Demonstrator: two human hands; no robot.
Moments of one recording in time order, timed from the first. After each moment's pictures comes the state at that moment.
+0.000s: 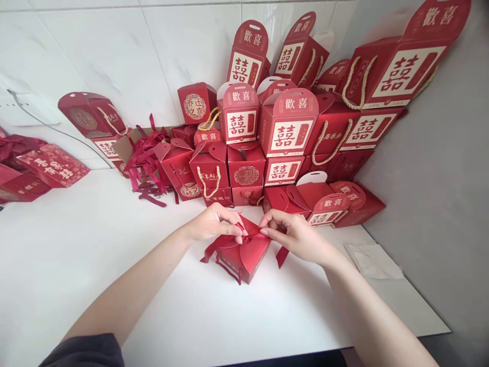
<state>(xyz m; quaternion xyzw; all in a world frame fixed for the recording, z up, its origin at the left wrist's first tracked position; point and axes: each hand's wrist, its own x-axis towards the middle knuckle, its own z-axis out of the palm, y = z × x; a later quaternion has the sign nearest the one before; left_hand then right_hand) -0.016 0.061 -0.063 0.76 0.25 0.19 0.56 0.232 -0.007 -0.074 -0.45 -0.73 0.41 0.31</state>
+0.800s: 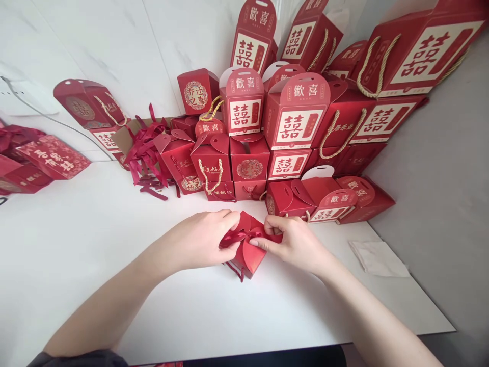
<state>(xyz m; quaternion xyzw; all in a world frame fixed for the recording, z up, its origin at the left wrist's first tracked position) -0.013 -0.002 -0.005 0.89 0.43 0.00 0.16 0.212 -0.021 -0.073 -0.52 -0.76 0.28 0.26</state>
